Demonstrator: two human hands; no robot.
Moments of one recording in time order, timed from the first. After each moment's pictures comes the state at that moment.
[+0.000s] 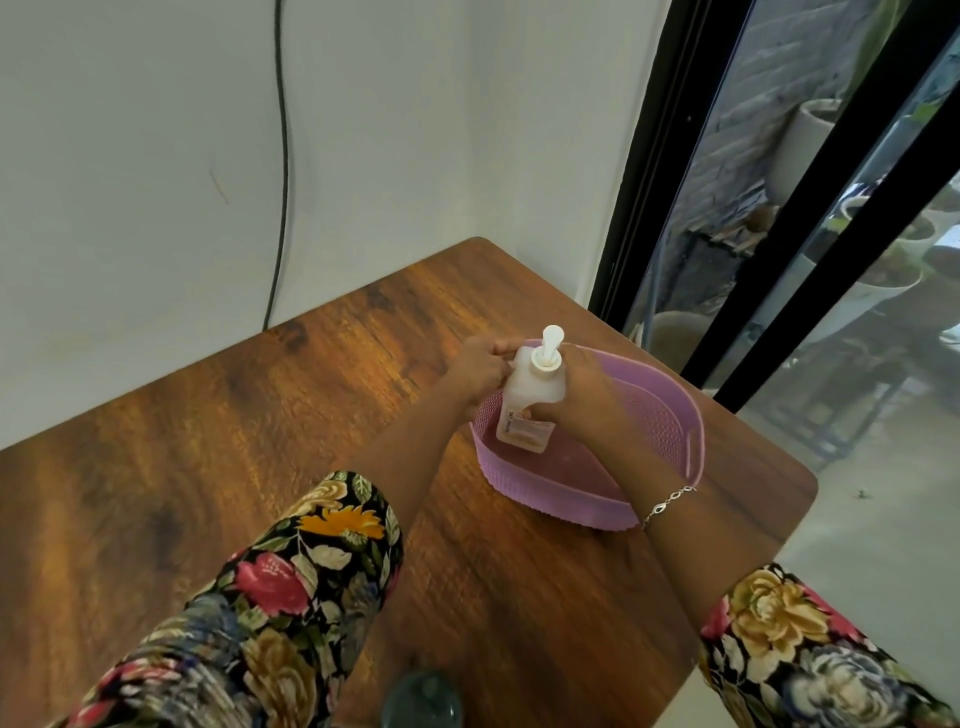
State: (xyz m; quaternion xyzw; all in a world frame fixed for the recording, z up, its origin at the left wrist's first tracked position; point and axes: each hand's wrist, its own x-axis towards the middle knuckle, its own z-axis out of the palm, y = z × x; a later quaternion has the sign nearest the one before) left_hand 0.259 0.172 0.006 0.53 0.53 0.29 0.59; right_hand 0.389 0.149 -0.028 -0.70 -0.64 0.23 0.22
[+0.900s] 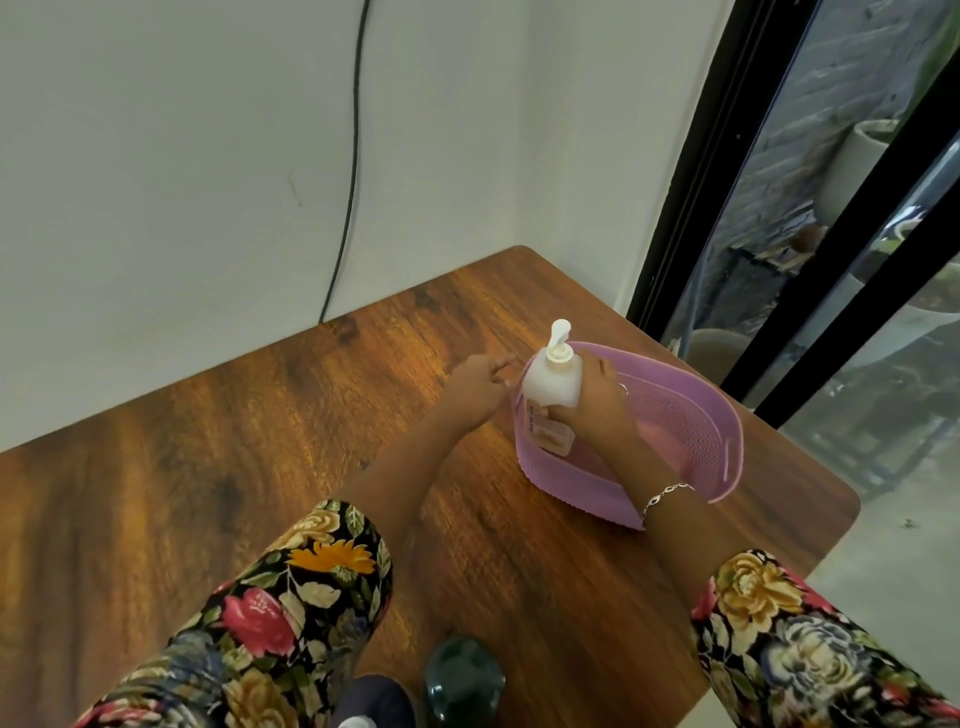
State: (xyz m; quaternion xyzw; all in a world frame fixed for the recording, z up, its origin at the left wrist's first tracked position) left_hand 0.205 0.139 0.002 0.68 0.58 0.23 0.39; right_hand 0.366 0.139 -0.037 -0.71 -0.63 0.22 0.23
